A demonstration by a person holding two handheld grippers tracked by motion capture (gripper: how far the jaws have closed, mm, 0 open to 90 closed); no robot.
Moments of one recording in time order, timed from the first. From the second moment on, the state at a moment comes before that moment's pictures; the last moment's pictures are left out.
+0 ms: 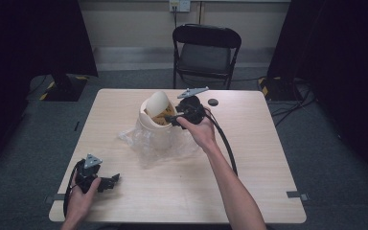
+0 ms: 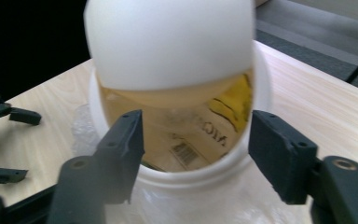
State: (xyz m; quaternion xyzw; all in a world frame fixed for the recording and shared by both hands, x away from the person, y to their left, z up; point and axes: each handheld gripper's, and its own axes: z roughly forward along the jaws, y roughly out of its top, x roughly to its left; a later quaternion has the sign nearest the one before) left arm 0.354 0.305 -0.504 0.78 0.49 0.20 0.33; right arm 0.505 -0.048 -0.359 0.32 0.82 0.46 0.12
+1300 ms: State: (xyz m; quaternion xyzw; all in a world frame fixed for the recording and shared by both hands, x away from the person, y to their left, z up) left arm 0.354 0.305 -0.504 0.78 0.49 0.20 0.33; right arm 0.474 -0.148 -0.375 0.42 0.77 0.45 0.17
